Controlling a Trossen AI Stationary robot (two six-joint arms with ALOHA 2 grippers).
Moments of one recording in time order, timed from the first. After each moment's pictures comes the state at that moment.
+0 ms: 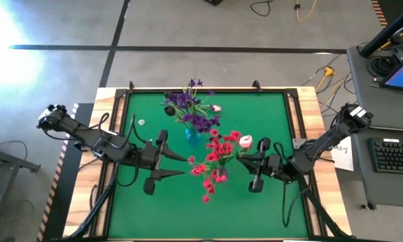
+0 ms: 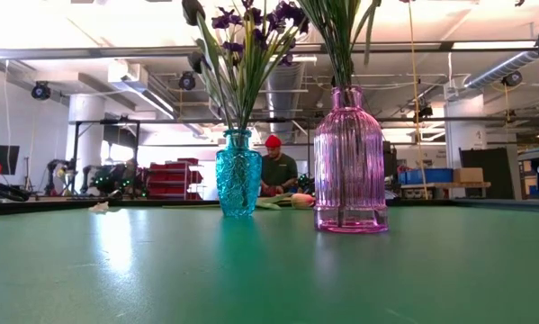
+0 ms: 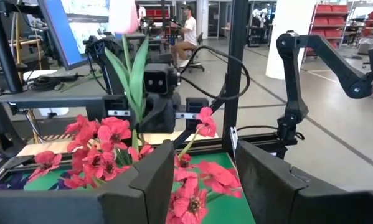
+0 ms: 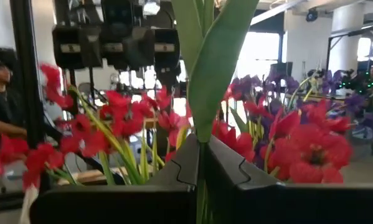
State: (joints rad) left arm -0.47 1.18 1.14 -0.03 -0.31 -0.04; right arm 0.62 1.31 0.59 1.09 0.87 -0.26
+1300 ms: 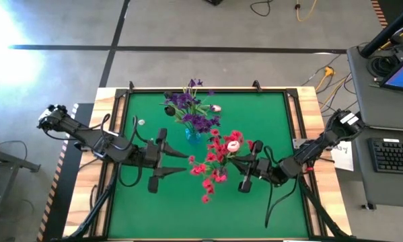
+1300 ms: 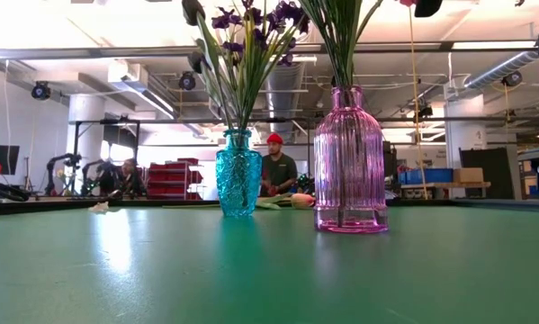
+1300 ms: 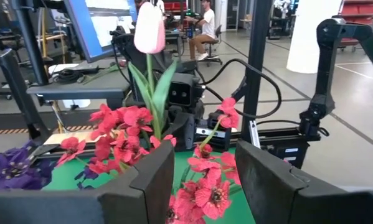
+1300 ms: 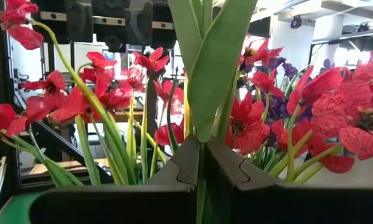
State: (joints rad) left arm -0.47 1.19 1.14 -0.05 -0.39 -0.04; right arm 0.58 1.49 0.60 1.26 0.88 -0.33
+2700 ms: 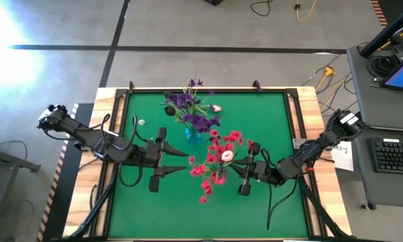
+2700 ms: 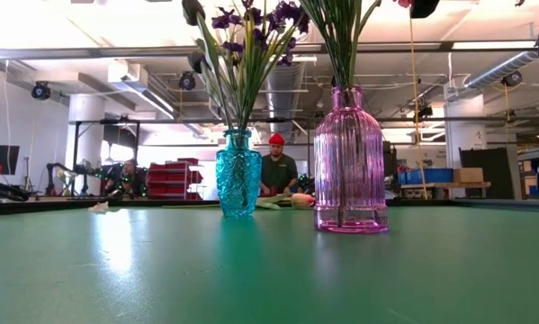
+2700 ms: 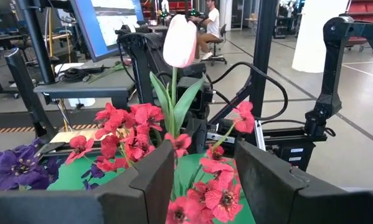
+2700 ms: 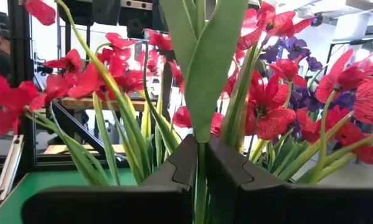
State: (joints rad) left arm -0.47 1.19 1.14 -0.06 -0.41 -0.04; right arm 0.58 1.49 0.60 1.18 0.83 -0.31
